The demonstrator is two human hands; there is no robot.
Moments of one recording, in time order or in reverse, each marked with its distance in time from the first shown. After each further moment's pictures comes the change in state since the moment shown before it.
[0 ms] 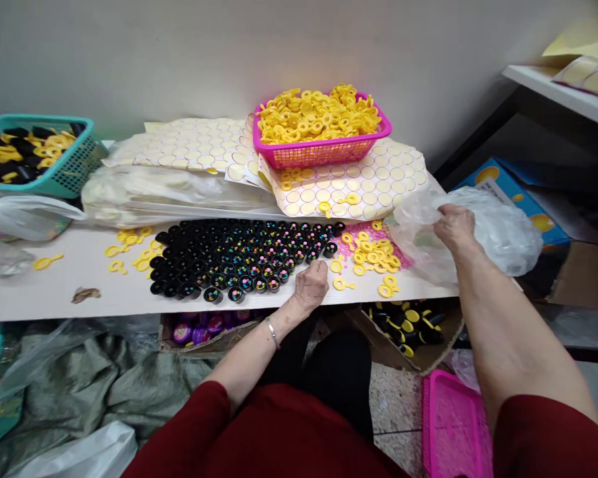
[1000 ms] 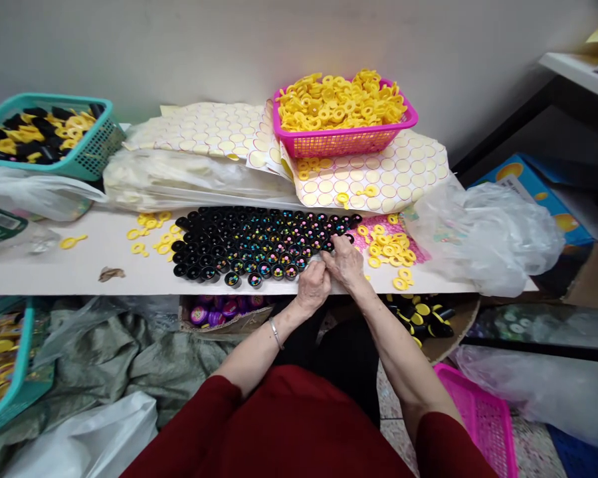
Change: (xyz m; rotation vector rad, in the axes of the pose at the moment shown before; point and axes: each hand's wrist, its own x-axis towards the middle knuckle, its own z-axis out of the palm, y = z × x) left_hand -0.036 -0.024 0.009 -0.373 0.251 -0.099; right_hand -0.207 -0.212 0.027 0.250 -0.301 -0.333
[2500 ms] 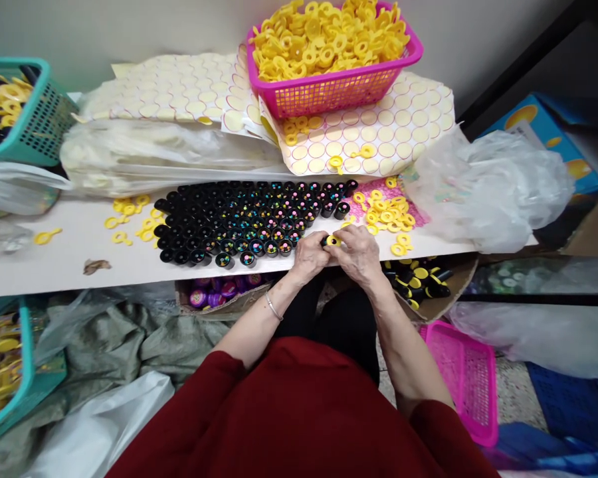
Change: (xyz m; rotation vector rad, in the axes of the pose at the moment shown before) left_hand 0.014 0.001 -0.008 -0.345 -0.265 -0.140; right_hand -0.050 0.018 -0.024 0.009 0.042 -0.167
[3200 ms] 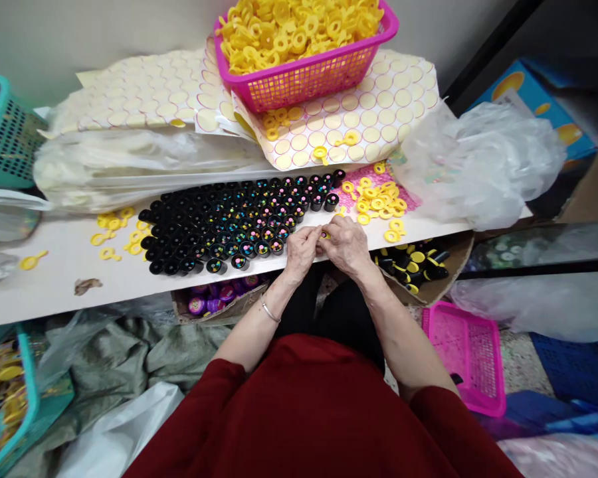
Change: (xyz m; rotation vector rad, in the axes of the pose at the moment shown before) left_hand -0.001 0.020 -0.004 -0.560 0.038 -0.322; right_hand 0.005 -0.012 -0.002 -0.084 -0.078 0.050
